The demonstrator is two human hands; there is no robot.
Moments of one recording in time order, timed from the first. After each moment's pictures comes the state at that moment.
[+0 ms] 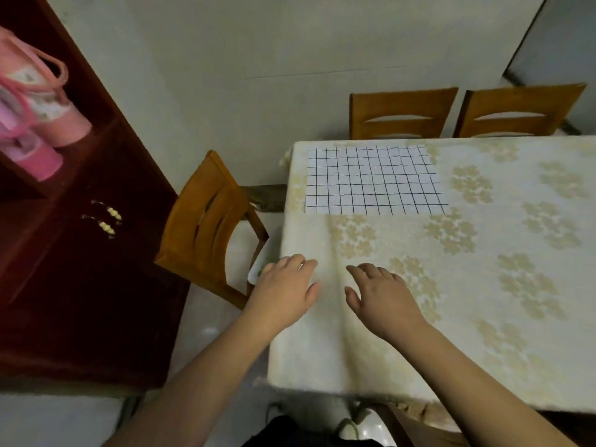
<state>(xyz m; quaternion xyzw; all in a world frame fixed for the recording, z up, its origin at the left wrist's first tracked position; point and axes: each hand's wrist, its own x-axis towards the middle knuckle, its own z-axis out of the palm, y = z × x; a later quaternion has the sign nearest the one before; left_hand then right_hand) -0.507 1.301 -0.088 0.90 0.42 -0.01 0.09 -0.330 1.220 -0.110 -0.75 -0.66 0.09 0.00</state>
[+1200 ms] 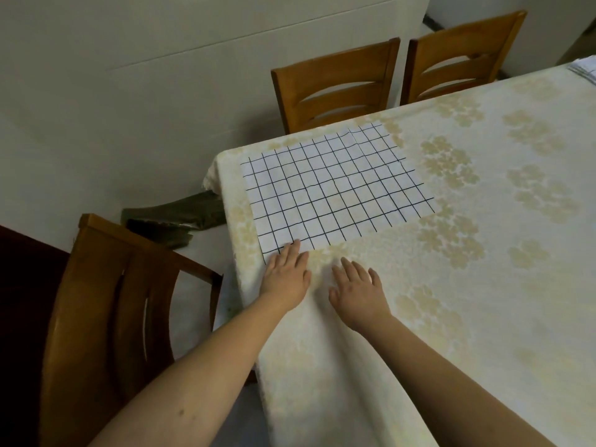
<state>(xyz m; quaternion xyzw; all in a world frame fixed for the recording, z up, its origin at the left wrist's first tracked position) -0.360 1.564 -0.286 0.93 0.31 -0.16 0.10 -0.260 1.423 -0.274 -0.87 -0.47 0.16 0.01</state>
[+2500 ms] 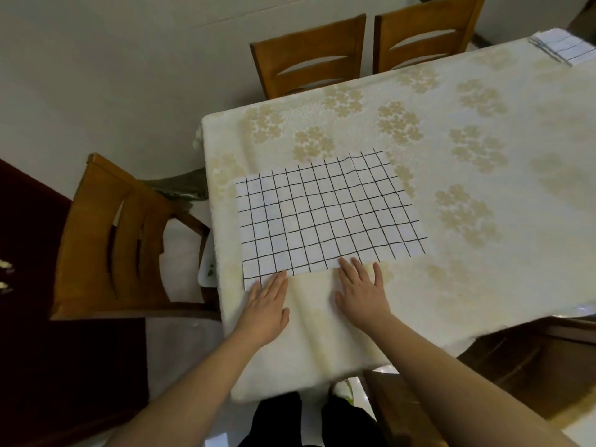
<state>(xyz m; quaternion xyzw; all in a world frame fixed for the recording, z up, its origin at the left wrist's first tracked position) -0.459 1.325 -0.289 0.93 0.30 -0.17 0.10 -0.259 1.200 -0.275 -0.83 -0.53 0.16 -0.06</state>
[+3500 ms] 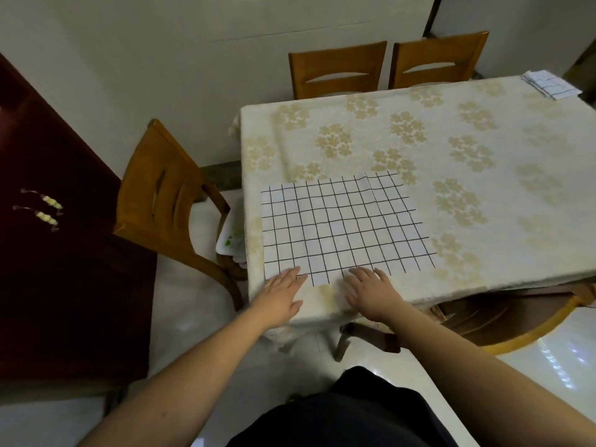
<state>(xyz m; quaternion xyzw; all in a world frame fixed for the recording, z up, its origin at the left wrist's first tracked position) -0.538 1.235 -0.265 0.94 0.27 -0.11 0.17 -0.318 1.102 -0.242 -0.76 -0.62 0.18 -0.07</state>
